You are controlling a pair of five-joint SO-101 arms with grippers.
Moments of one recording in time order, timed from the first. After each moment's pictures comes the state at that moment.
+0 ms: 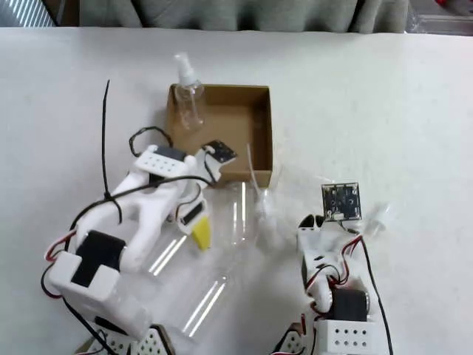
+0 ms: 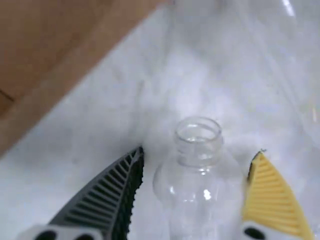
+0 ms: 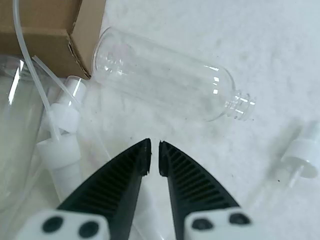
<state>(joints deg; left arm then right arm) 11.8 9.4 30.2 67.5 -20.9 -0.9 -102.8 96.4 57.8 7.8</state>
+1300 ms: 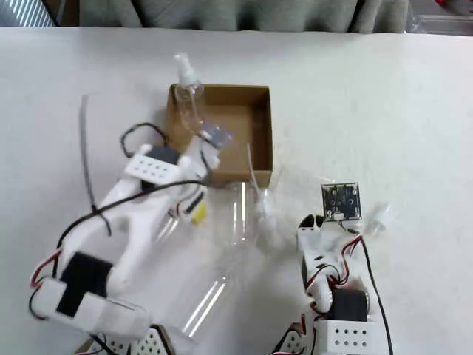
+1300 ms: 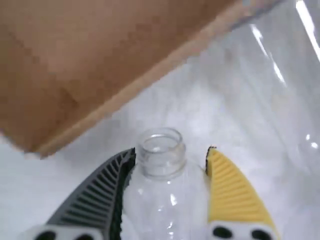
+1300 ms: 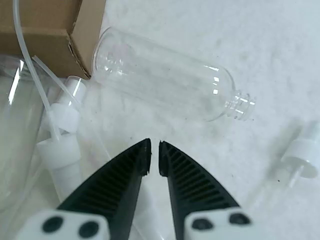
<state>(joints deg) 10.2 -2.5 31.5 64.1 -13.7 -0.9 -102.8 96.4 57.8 7.8</state>
